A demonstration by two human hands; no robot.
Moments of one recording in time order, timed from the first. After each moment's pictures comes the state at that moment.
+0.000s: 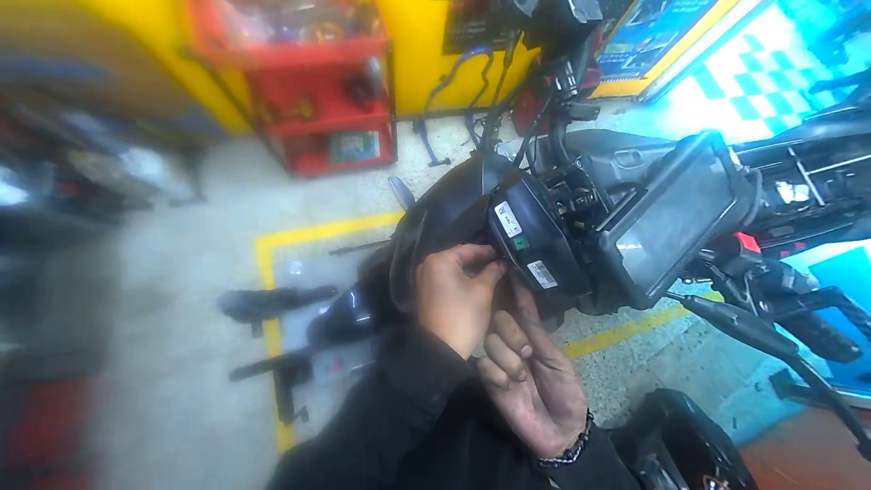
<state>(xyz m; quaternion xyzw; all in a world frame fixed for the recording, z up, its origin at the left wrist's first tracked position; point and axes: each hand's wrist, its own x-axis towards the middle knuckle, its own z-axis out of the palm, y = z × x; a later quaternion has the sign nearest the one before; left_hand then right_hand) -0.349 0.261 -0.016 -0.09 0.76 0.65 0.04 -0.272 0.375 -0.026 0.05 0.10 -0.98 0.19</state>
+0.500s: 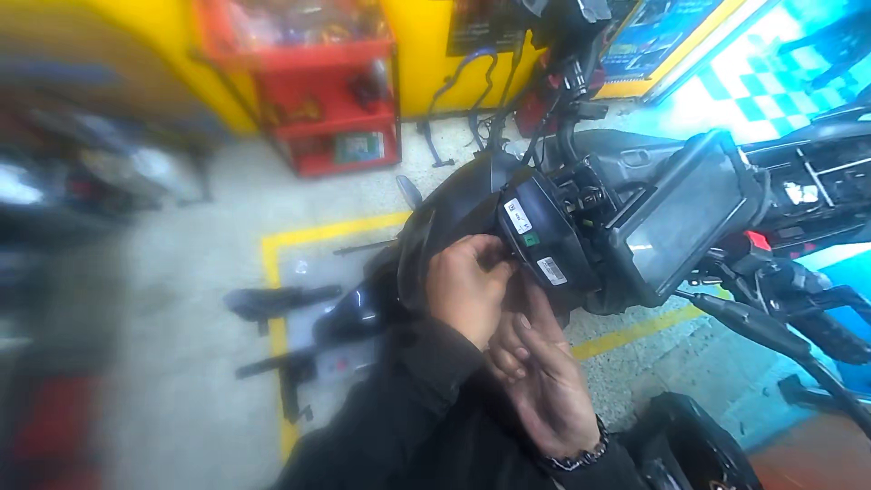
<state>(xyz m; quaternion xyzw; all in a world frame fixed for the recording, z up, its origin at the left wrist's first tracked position) -0.353 0.262 -0.020 -0.05 0.80 0.60 0.01 -0.266 0.371 -0.023 0.10 0.35 -0.92 0.12</state>
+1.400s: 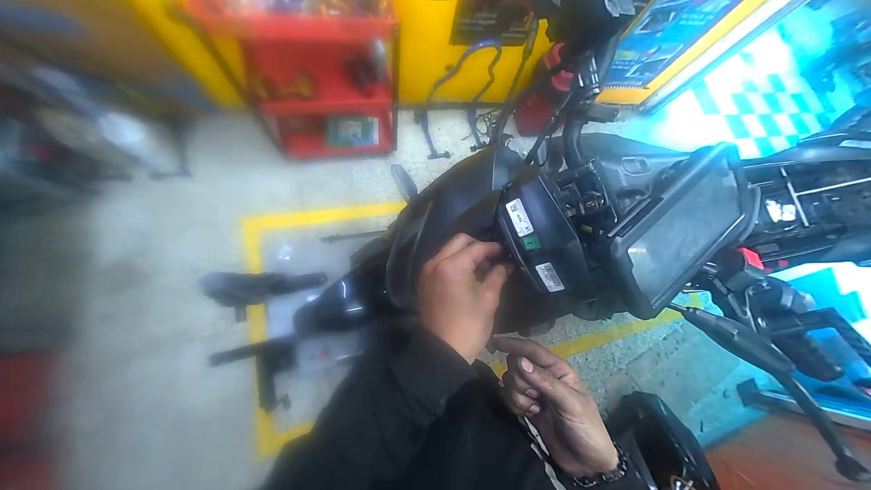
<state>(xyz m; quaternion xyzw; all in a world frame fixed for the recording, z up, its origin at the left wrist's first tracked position) -0.345 0.267 -0.035 -0.02 0.81 0.58 -0.09 -0.243 0.430 -0.045 0.09 0.47 -0.85 0.22</state>
